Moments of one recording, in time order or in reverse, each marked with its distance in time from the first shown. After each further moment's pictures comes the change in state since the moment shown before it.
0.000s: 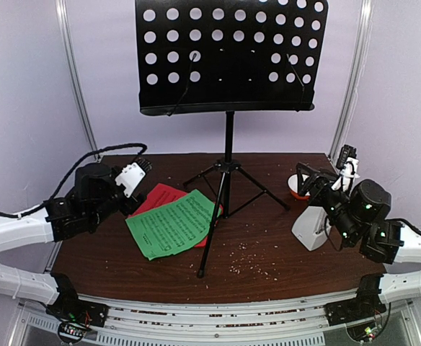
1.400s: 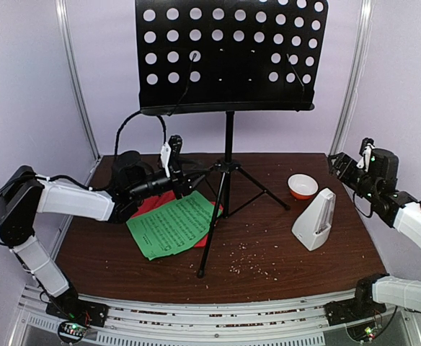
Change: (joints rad) left arm 0.087 0.592 0.164 0.880 0.946 -0.590; right arm -0.850 0.130 0.158 -0.394 -0.693 0.198
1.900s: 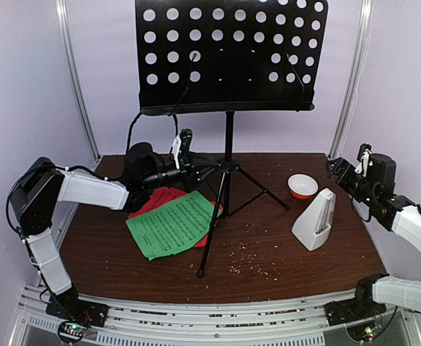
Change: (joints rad) left arm 0.030 0.168 0.180 0.019 0.151 -0.066; right arm -0.001 -0.003 -0.047 0.018 -0.035 0.044
